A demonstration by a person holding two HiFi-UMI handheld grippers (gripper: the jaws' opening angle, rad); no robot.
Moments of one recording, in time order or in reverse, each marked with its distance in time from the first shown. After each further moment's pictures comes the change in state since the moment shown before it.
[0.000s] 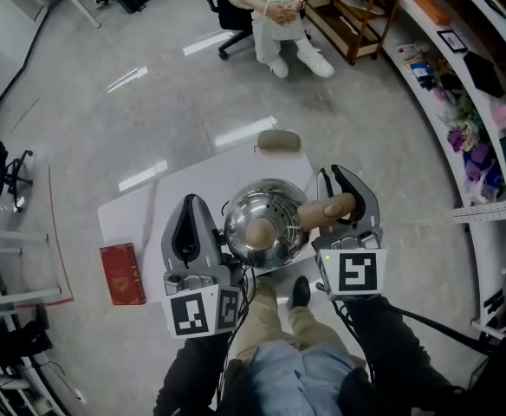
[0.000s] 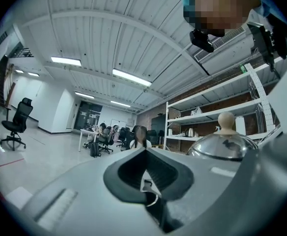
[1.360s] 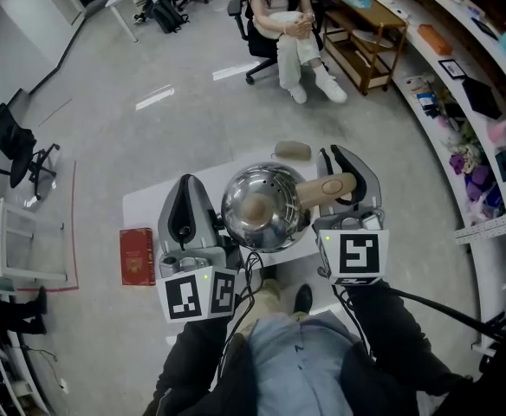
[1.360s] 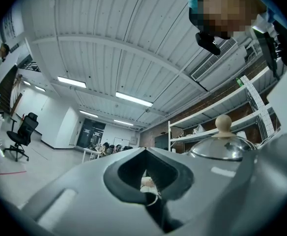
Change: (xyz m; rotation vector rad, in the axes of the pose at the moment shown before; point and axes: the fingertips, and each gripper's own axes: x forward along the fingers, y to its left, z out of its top) left arm -0.102 -0.027 0.121 0.027 -0.212 0.048; right arm -0.089 0.017 0.114 -0.057 -0.202 0.067
